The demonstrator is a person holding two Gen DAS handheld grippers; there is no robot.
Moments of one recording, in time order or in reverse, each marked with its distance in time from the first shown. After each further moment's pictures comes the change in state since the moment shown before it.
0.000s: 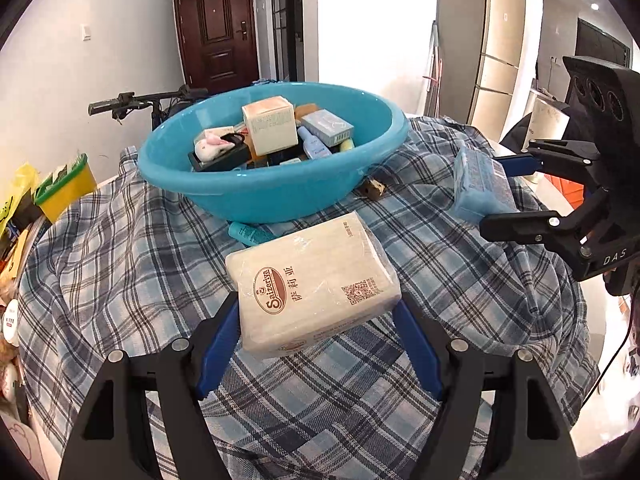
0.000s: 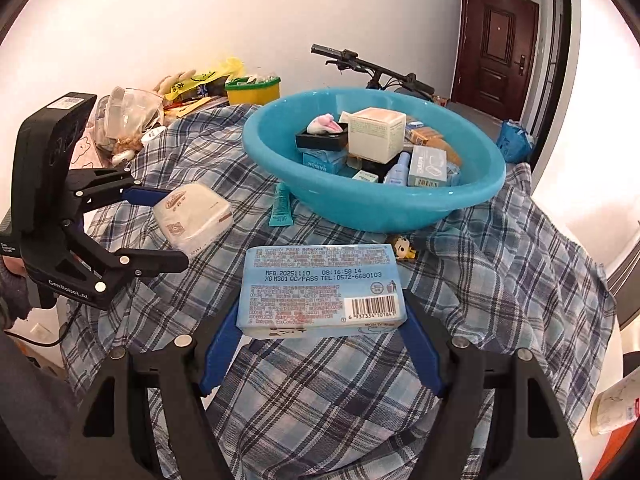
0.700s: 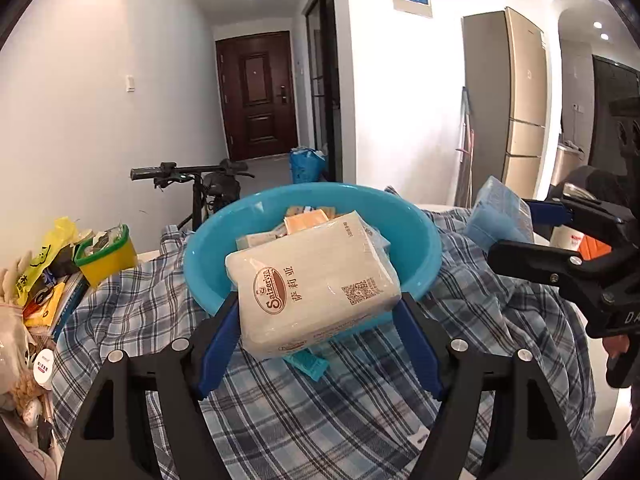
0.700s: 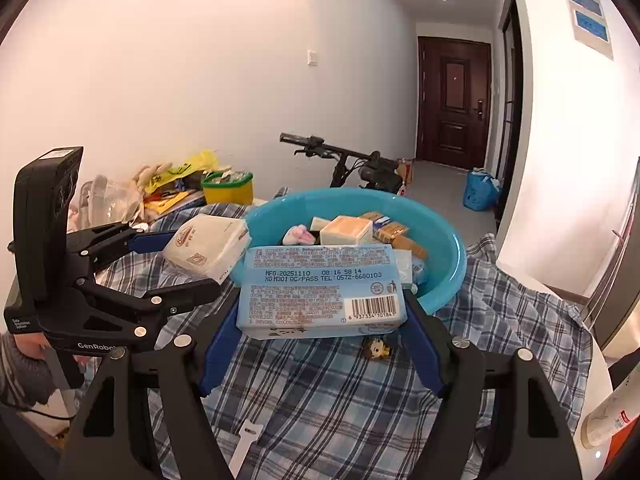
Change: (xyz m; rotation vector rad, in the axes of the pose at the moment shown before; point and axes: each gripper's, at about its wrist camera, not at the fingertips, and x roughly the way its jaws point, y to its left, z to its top) left arm -0.030 0.009 0.075 -0.061 -0.269 0.145; right arm -0.039 -0.008 0.058 0.119 -0.286 -0.105
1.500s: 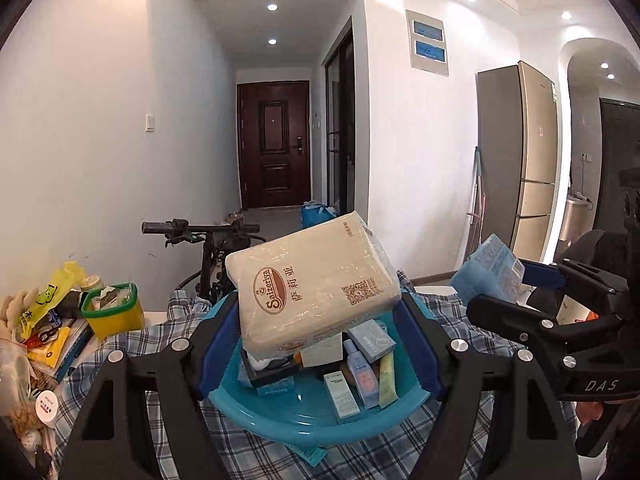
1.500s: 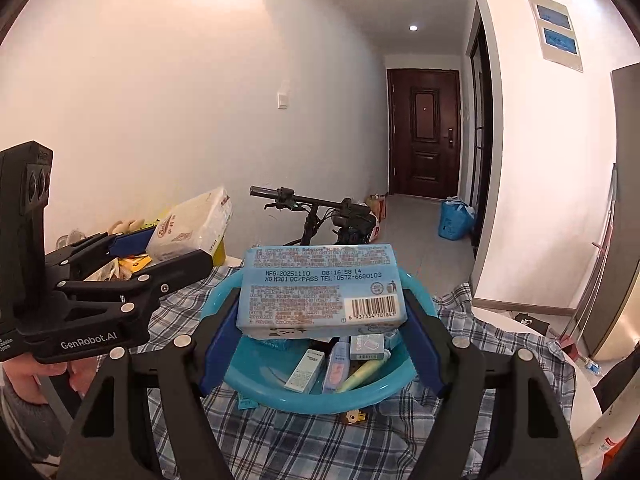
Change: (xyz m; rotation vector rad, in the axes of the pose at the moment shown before) left arm -0.008 0.007 0.072 -0.051 -0.191 0.026; right arm 0.002 -0.011 0.050 0.040 -0.131 -0.078
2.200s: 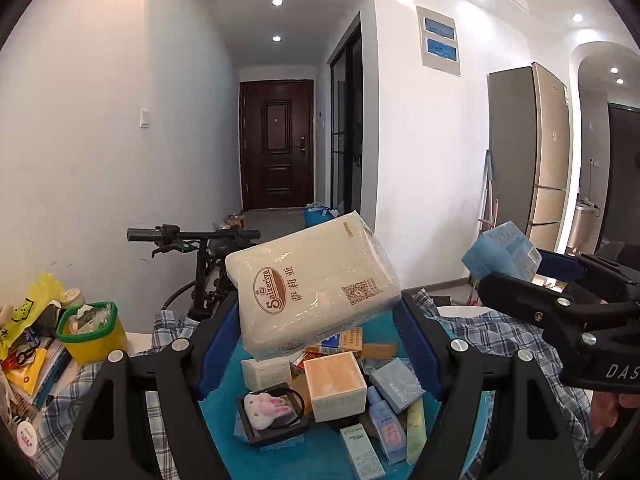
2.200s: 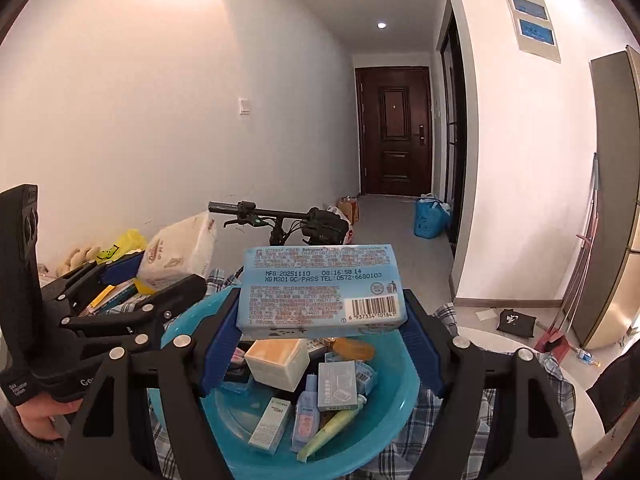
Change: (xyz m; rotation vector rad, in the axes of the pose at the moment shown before) left arm 0.101 0.021 0.022 -0.019 -0.001 -0.001; right arm 0.075 -0.025 0.038 0.033 0.007 -0.096
